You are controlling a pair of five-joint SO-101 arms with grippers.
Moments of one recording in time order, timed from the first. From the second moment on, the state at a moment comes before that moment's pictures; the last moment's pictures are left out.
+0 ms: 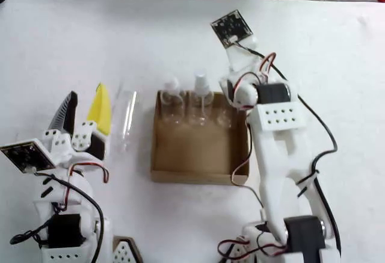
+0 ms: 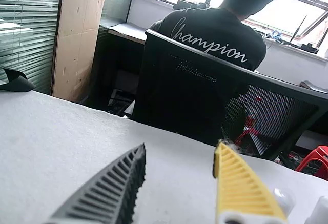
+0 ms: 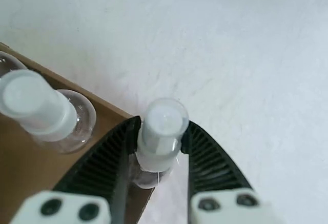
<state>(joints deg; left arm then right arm) -9.3 -104.4 83.5 32.5 18.6 -11.1 -16.5 21.9 50.1 23.9</state>
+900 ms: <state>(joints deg) -9.3 -104.4 83.5 32.5 18.6 -11.1 -27.7 39.6 38.0 20.5</state>
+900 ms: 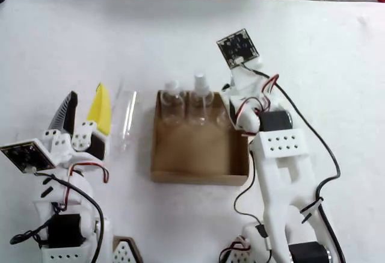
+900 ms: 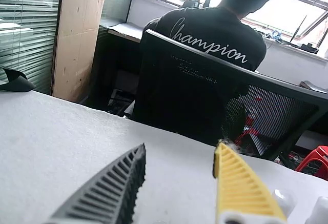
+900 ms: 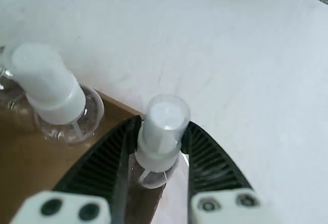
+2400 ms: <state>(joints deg) -9.3 -104.4 83.5 32.5 18.6 -10.7 -31.1 55.4 15.5 9.1</state>
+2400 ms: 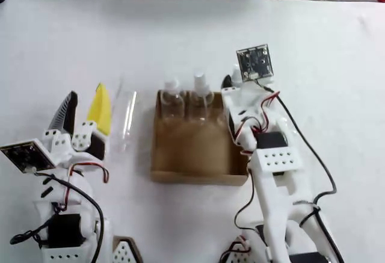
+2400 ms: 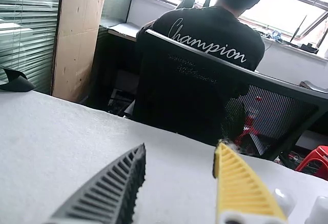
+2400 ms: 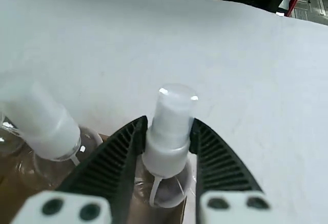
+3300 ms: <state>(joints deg) -9.3 -104.4 83.5 32.5 18.6 -12.7 -34.2 56.1 19.1 9.1</state>
